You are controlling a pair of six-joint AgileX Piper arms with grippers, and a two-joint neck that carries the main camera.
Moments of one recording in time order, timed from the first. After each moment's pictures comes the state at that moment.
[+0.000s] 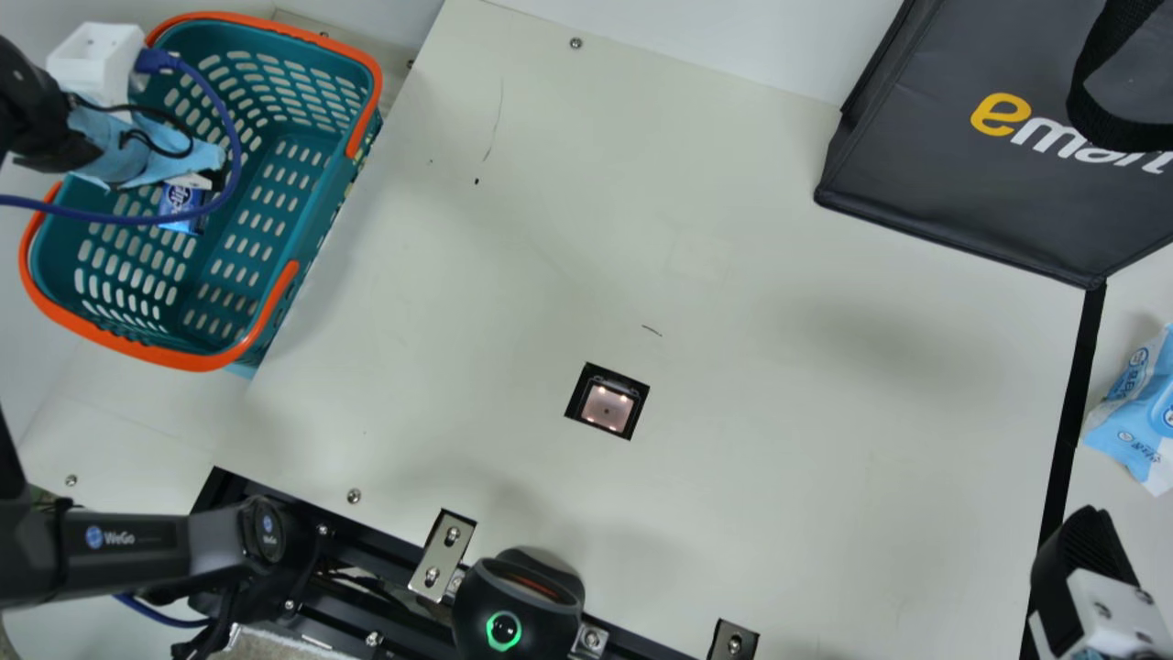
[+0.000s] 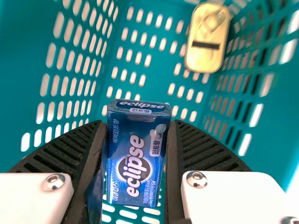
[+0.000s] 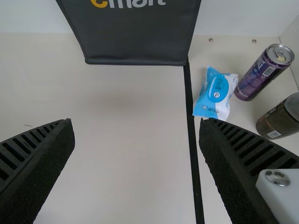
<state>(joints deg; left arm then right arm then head) 34.5 91.3 -68.0 -5.8 53.2 22.4 0.7 42.7 -69.8 -0.7 69.6 0.0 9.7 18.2</state>
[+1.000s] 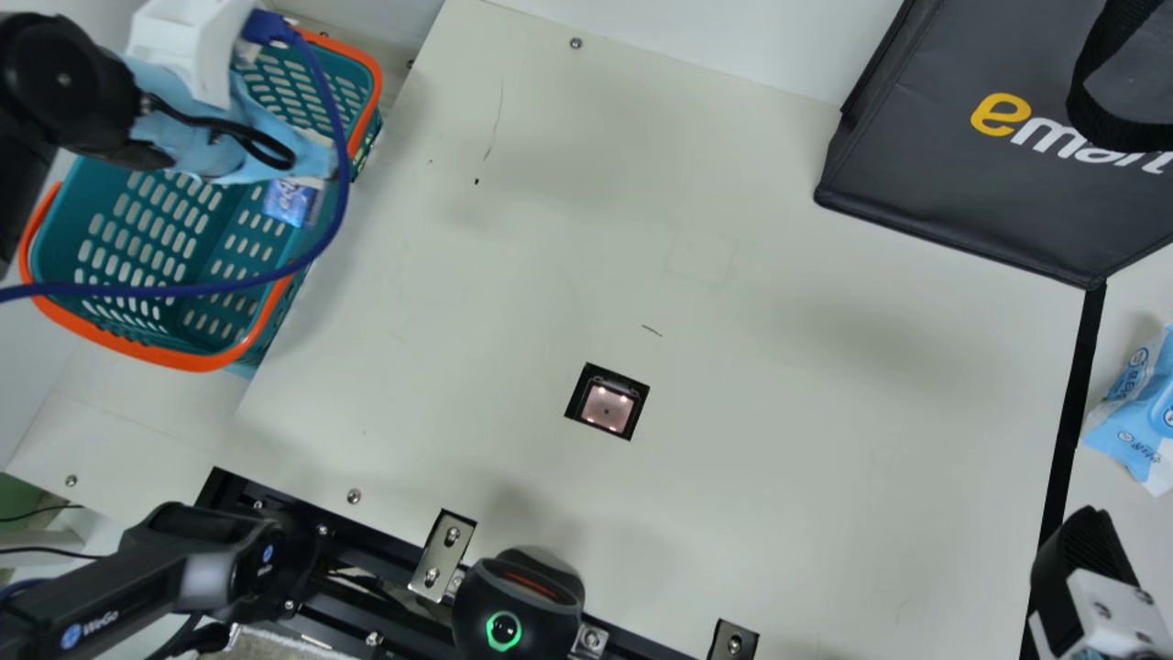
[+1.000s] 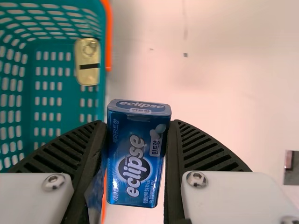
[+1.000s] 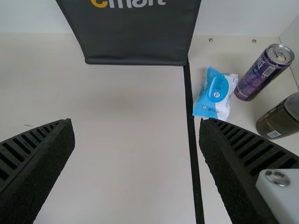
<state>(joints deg) 6.3 76.0 -70.6 -5.3 66.5 6.4 0.7 42.7 -69.8 -0.7 69.6 0.0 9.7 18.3</state>
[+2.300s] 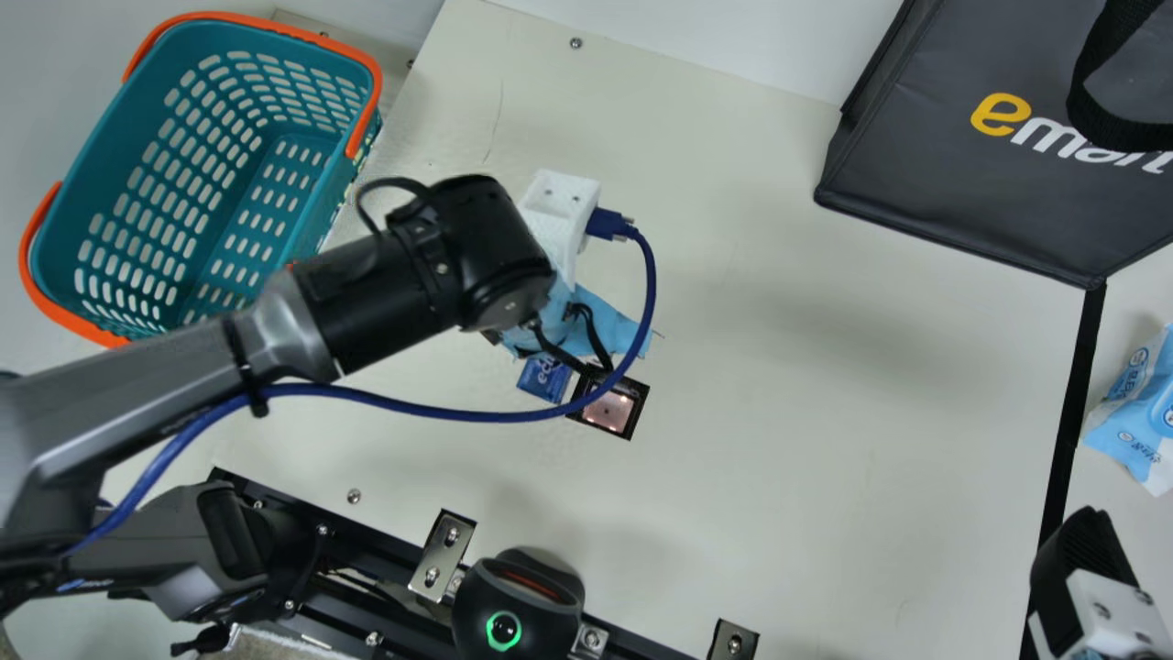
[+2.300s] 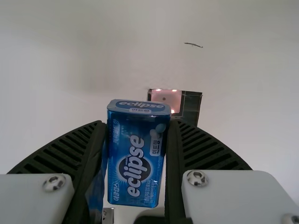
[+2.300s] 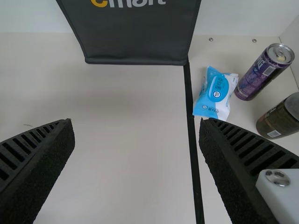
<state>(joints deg) -42.1 92.1 -74.3 1.8 69.1 -45.5 0.7 42.7 -69.8 -0.7 69.6 0.0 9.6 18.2</state>
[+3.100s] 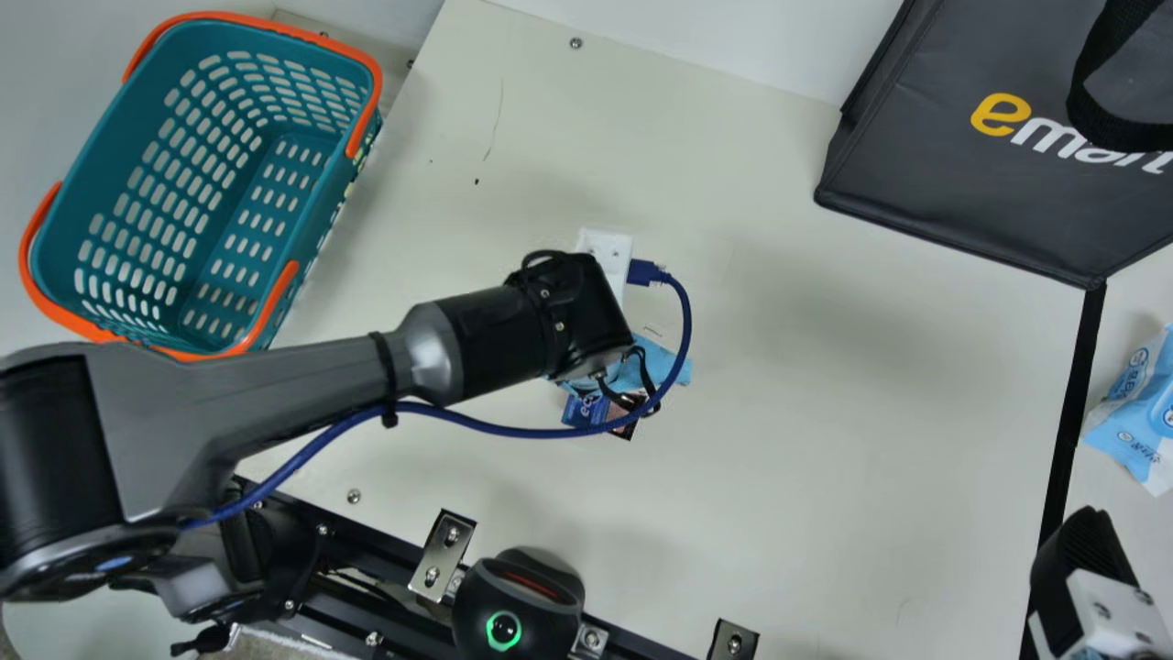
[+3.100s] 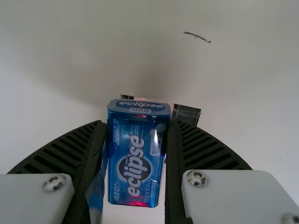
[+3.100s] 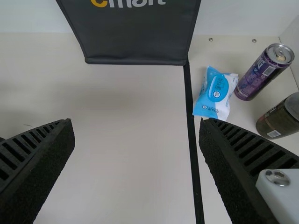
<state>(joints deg) -47.2 102.0 -69.8 3.7 58.0 -57.9 0.7 42.7 -69.8 -0.7 69.6 0.0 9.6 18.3</state>
